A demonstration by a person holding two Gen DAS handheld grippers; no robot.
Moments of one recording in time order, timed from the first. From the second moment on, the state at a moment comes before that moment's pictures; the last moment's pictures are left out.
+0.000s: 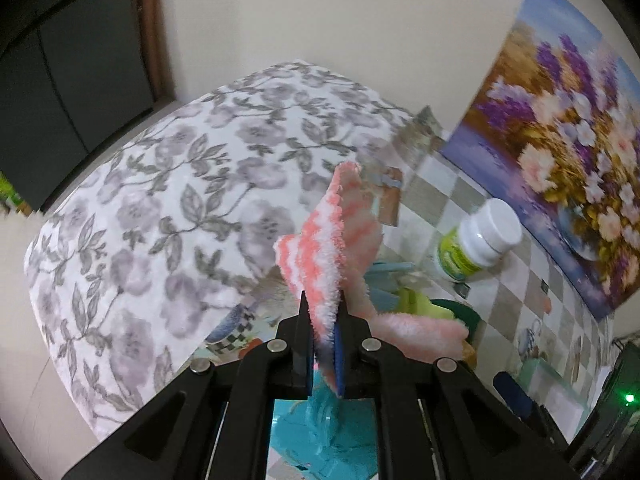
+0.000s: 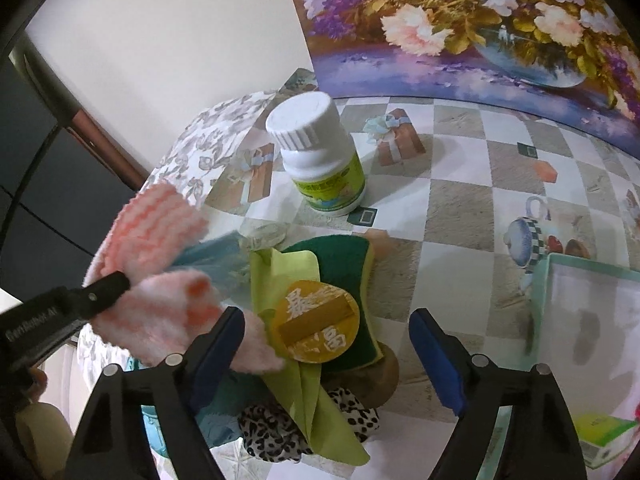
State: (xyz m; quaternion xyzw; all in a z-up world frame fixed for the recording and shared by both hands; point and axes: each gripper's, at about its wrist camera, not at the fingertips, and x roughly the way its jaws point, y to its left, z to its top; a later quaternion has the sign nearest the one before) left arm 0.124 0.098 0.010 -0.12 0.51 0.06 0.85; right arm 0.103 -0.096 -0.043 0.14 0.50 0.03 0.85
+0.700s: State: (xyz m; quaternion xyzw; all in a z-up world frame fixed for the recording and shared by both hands) left arm 0.122 0.106 0.003 -0.13 0.52 0.07 0.84; right arm 0.111 -0.083 -0.059 0.12 0.51 0.04 0.85
